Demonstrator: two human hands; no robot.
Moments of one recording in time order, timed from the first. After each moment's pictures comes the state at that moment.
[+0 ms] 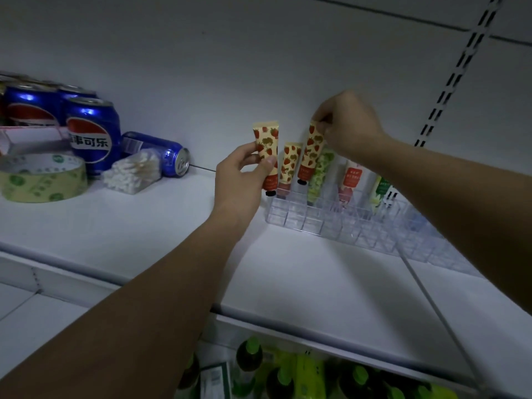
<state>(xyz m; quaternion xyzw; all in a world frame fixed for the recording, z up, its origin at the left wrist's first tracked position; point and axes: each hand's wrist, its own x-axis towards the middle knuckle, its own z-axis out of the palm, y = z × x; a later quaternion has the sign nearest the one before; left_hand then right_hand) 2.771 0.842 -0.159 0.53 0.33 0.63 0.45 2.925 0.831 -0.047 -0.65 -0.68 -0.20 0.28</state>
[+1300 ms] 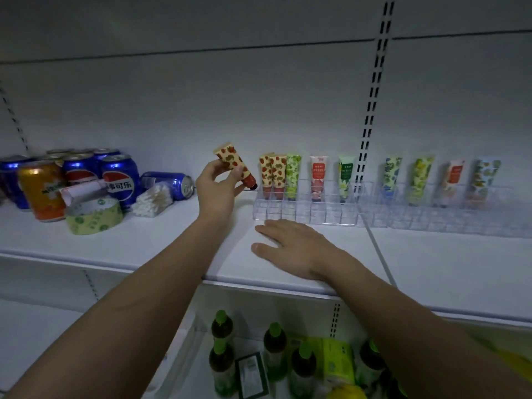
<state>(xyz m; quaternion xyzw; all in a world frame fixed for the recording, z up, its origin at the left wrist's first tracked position) 2.767 0.815 -0.142 0.51 0.33 0.67 0.43 2.899 0.709 -0.175 -0.63 -0.76 0.09 0.14</state>
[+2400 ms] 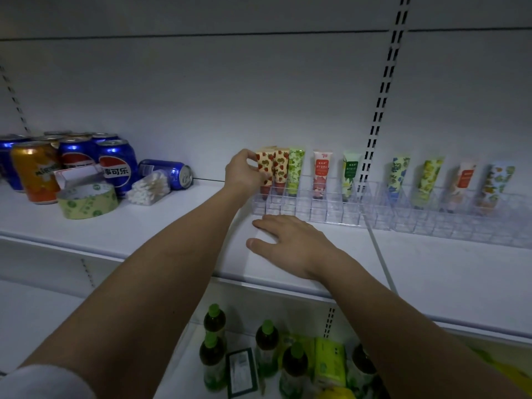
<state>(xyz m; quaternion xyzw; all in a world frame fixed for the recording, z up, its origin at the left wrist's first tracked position) 2.803 0.844 -0.131 0.64 0.48 0.50 0.34 2.901 0.713 -0.179 -0.63 -0.75 0.09 0.16</state>
